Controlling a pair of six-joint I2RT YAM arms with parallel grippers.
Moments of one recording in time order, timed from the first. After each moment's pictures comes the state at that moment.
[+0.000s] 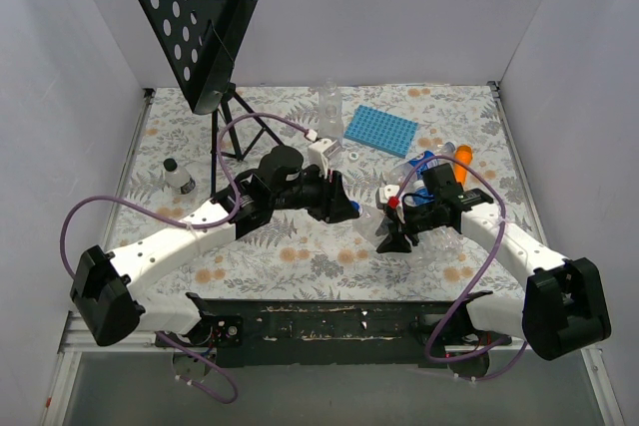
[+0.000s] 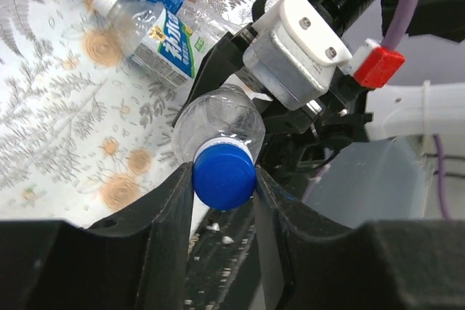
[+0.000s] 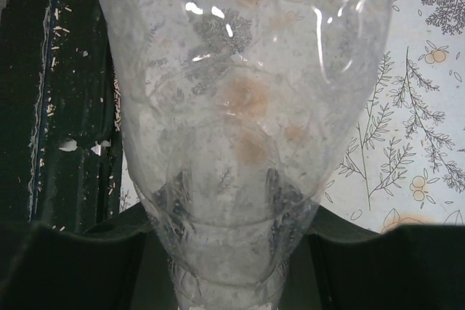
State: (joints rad) left arm -0.85 1.29 1.06 -0.19 0.40 -0.47; right arm 0.37 1.21 0.72 -0.64 -0.99 -0.94
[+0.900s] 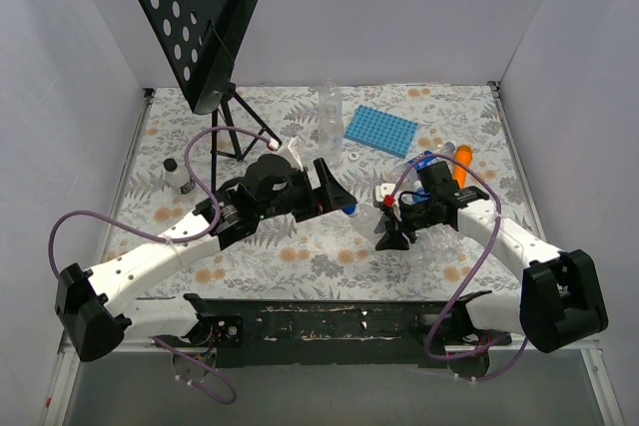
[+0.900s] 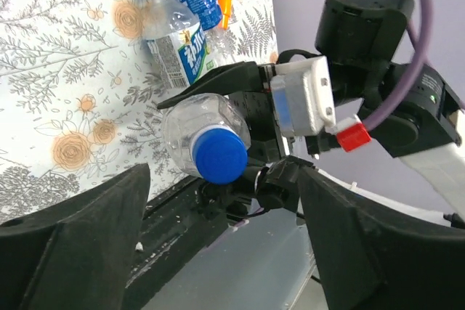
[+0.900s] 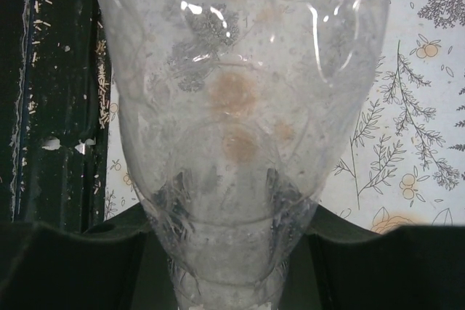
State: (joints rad) left arm -0.87 1.18 1.00 -0.27 0.13 -1.08; right arm 0.38 1.25 0.73 -0.60 -0.96 -0.92
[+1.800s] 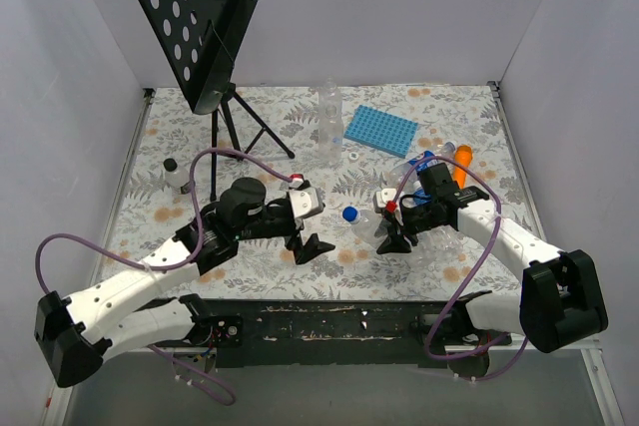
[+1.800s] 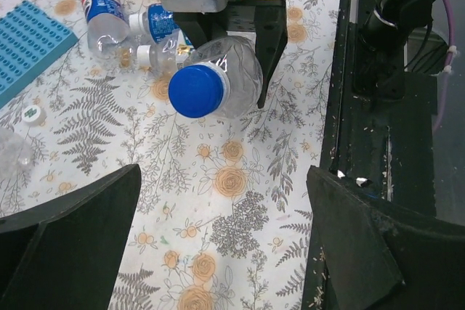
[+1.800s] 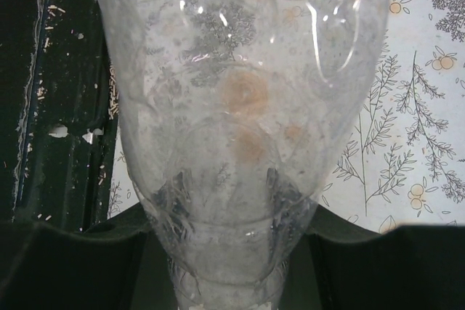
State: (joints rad) left arm -0.87 0.93 0.78 -0.15 0.44 0.18; right arm 0.38 1.25 0.73 -0.67 -0.98 -1.02
